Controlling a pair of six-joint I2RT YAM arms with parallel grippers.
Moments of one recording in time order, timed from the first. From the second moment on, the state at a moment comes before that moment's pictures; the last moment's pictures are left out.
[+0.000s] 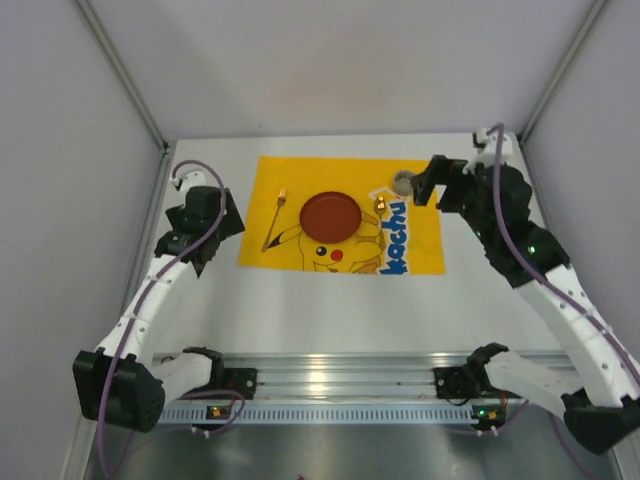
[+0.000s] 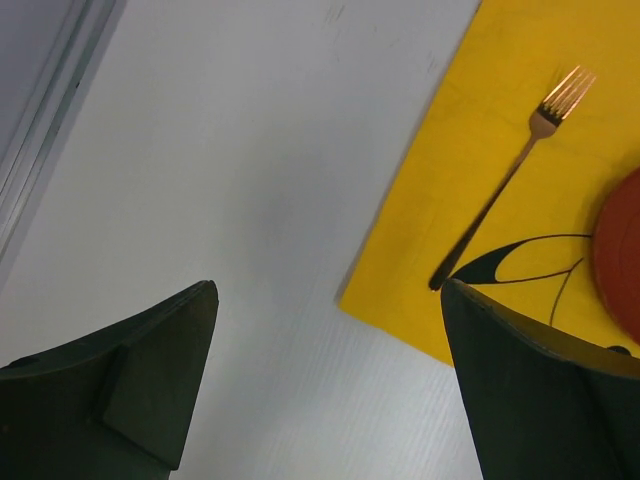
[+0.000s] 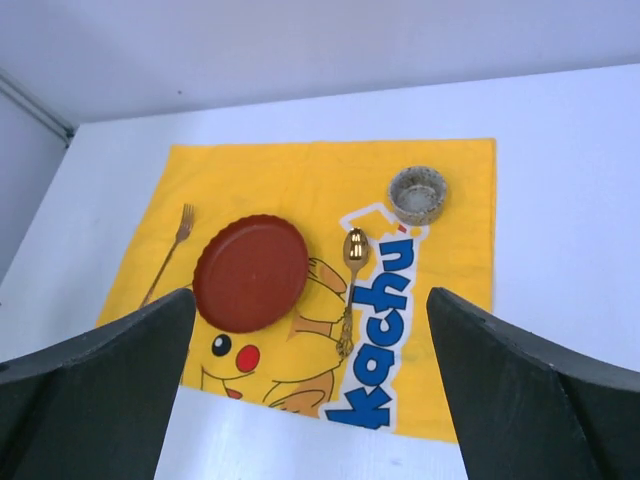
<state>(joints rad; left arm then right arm) -0.20 1.13 1.00 -0.57 -0.42 -0.42 0.48 1.10 1.28 -0.48 0.23 0.33</state>
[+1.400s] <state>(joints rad) -0.04 1.57 0.29 1.02 -0.19 -0.08 0.39 0.77 0.30 0.12 0.42 0.02</state>
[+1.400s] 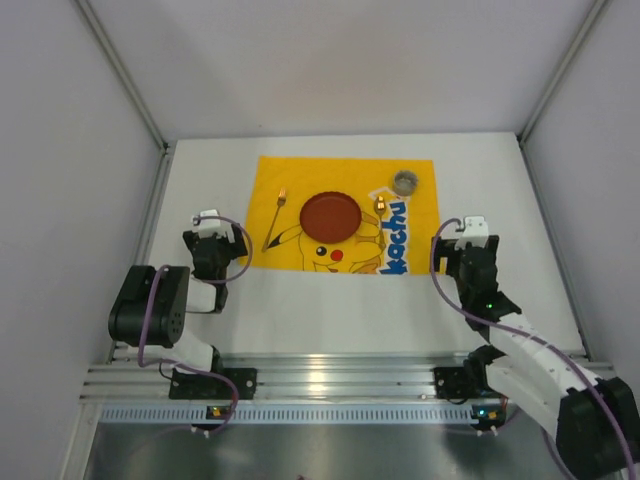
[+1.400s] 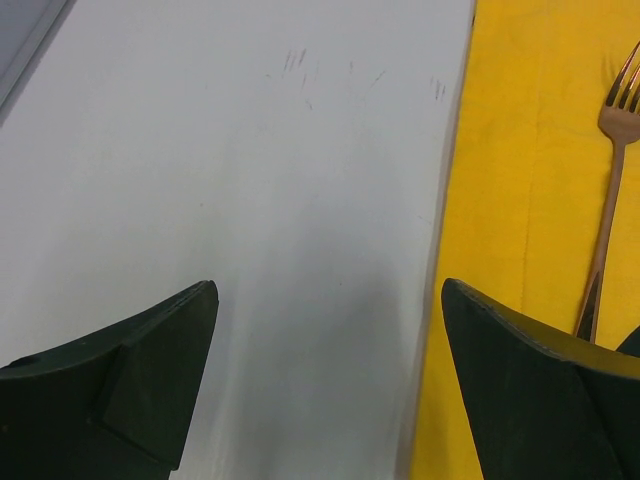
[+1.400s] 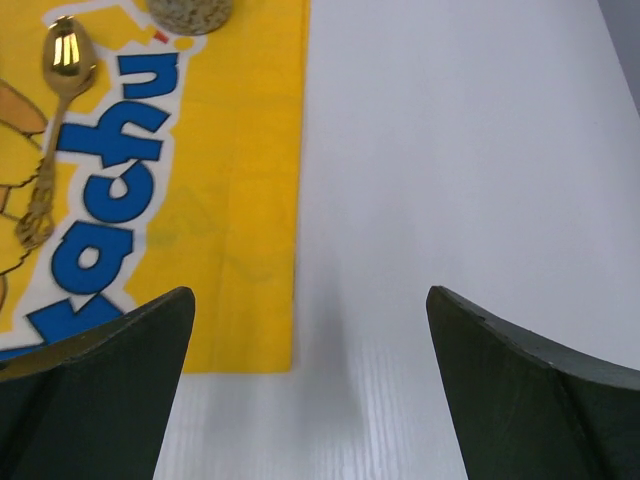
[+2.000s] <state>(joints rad) -0.04 1.57 0.29 1.03 -0.19 -0.08 0.06 1.45 0.20 1.07 0.11 -0.06</state>
